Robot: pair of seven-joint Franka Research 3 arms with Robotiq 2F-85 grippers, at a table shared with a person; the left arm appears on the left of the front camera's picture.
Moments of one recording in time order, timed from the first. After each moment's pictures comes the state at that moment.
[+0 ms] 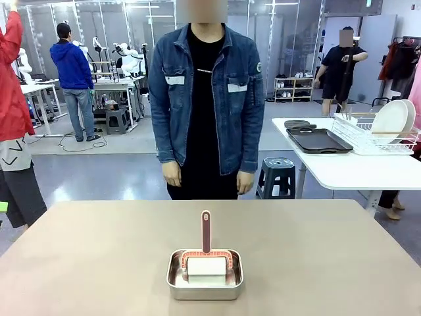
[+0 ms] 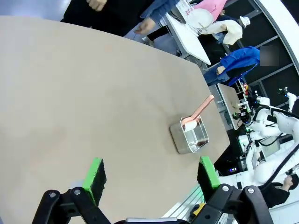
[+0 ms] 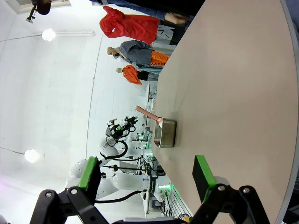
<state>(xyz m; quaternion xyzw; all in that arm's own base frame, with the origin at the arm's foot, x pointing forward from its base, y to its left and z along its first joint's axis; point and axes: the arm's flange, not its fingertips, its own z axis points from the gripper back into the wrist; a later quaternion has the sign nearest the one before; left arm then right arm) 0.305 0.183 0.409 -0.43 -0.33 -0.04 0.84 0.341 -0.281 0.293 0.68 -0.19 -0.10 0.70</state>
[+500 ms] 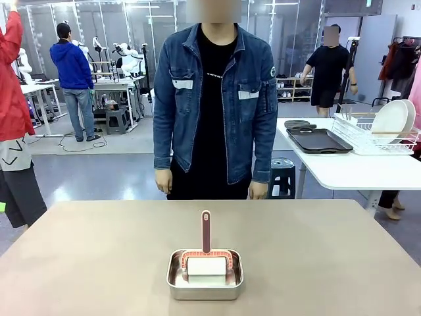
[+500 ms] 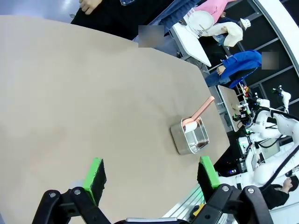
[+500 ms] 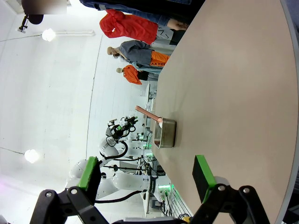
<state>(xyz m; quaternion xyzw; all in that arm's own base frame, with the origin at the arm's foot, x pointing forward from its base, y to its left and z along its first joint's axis) 0.303 0.186 0.408 -0.43 -0.33 -0.03 0.84 0.341 -0.281 0.293 0.68 -0.19 -0.10 0.70</state>
